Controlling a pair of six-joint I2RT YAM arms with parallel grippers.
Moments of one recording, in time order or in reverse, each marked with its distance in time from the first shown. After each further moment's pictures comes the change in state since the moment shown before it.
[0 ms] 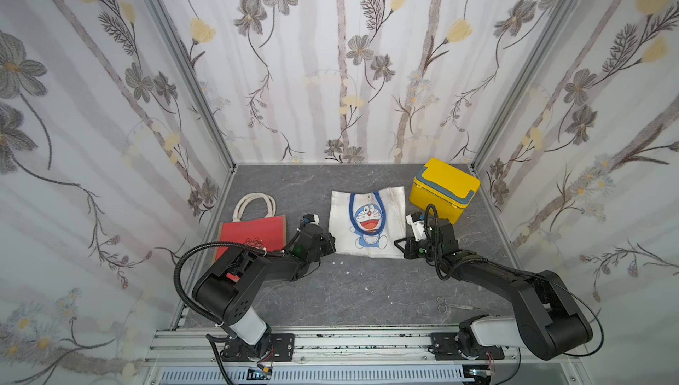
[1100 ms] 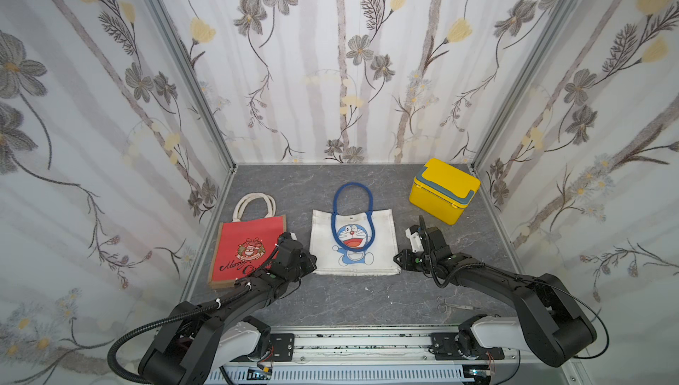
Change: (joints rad) left arm 0.053 -0.494 -0.288 -0.367 0.027 -0.115; right arm 0.114 -0.060 -0.080 -0.213 0.175 0.188
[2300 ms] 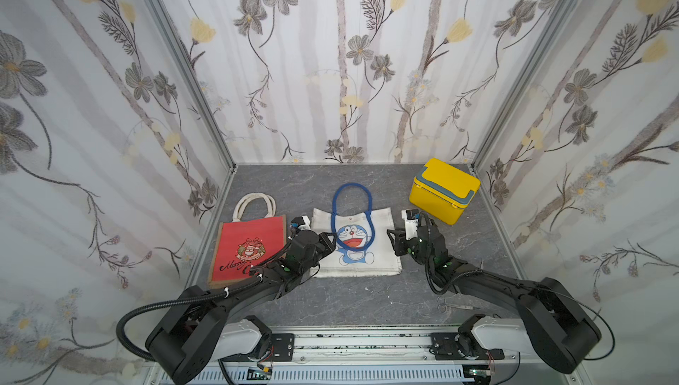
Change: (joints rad) left arm -0.169 0.172 0.163 0.249 -0.184 -0.165; right arm 0.135 0.032 -0.006 0.508 0.304 -0.204
